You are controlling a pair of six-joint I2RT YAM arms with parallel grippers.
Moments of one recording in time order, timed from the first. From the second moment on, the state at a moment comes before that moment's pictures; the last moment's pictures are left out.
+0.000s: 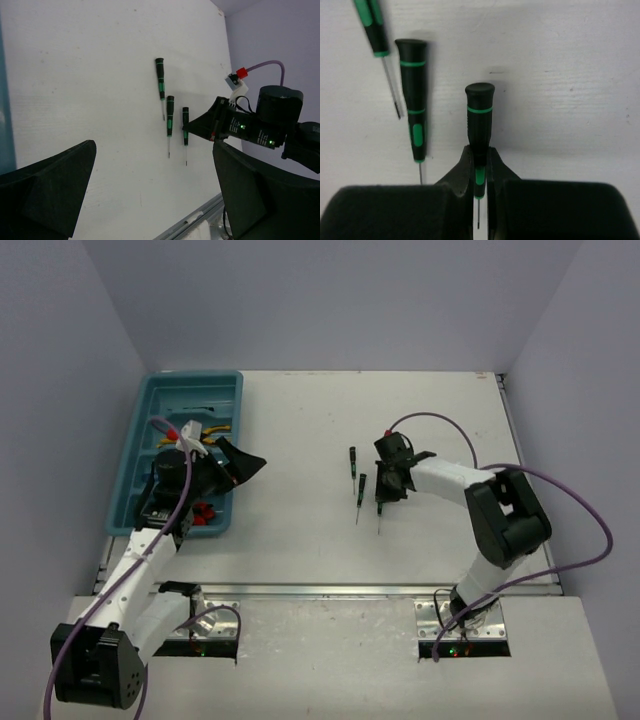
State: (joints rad) left arm -0.06 0.87 0.55 -0.04 0.43 -0.74; right arm 0.44 1.74 0.95 -0.36 0.11 0.53
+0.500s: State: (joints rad) left arm -0.51 1.16 0.53 0.55 0.50 -0.93; right arm 0.45 1.07 0.57 0.23 -0.65 0.52
